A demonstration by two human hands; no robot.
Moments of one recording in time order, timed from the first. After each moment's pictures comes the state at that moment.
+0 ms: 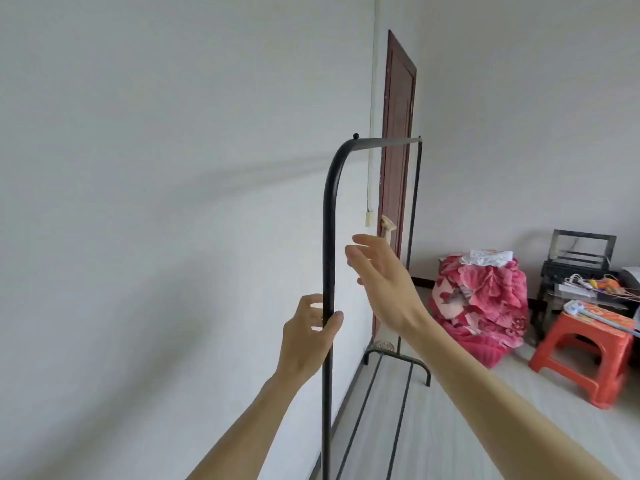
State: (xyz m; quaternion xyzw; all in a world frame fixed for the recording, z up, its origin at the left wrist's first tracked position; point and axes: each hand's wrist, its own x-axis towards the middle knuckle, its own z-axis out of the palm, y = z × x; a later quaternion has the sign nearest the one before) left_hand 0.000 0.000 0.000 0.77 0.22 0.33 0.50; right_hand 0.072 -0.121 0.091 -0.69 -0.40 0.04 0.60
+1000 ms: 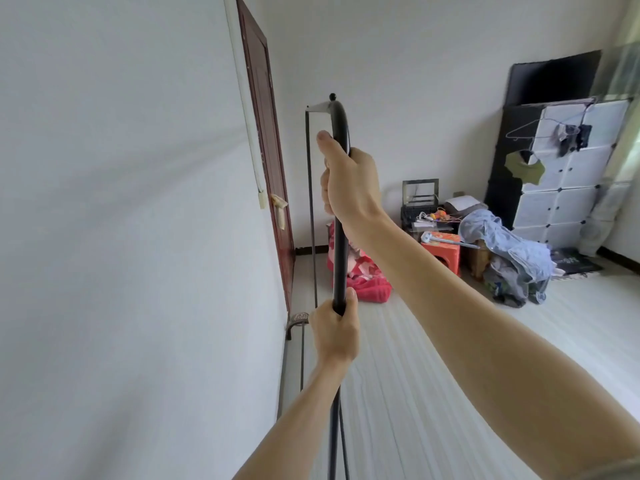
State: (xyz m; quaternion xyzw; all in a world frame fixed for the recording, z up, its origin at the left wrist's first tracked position) left_hand 0.045 -0.038 -0.025 0.74 0.05 0.27 0.61; right_hand 0.073 -0.072 0.168 -0.63 -0.18 -0.10 0.74
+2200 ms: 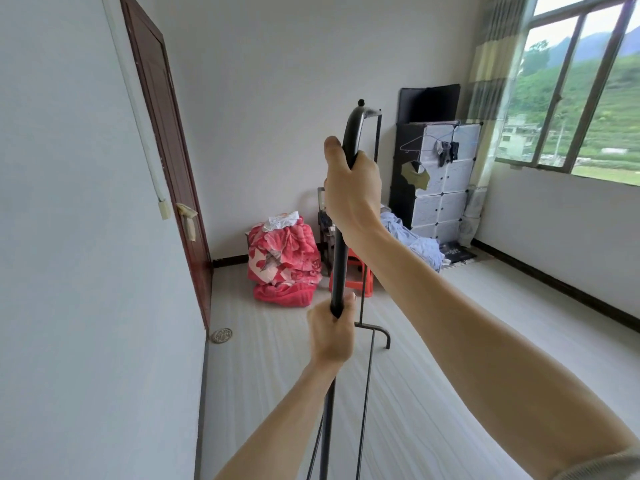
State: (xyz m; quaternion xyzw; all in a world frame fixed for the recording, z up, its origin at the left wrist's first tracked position) left_hand 0.065 -0.170 -0.038 0.72 -0.11 0.22 0.65; right_hand 0.053 -0.199 0.176 -0.69 -0.04 -0.28 0.66
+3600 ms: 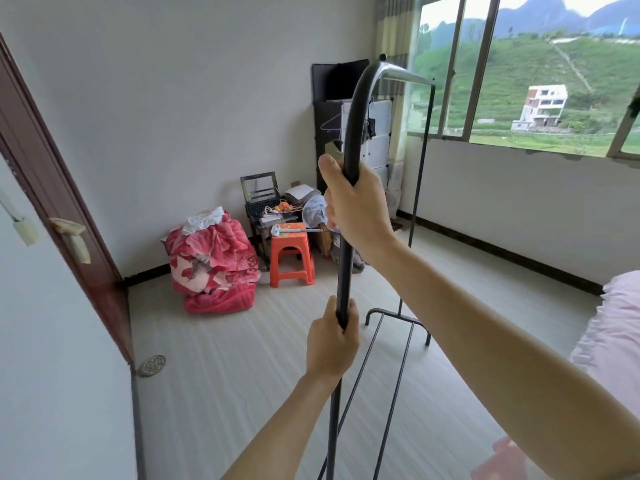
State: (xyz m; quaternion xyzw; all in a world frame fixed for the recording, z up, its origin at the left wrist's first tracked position) left_hand 0.153 -0.228 -0.092 0.80 -0.24 0.10 0.54; right_hand 0.154 -0.294 0.107 -0.69 -0.06 -0.33 0.64
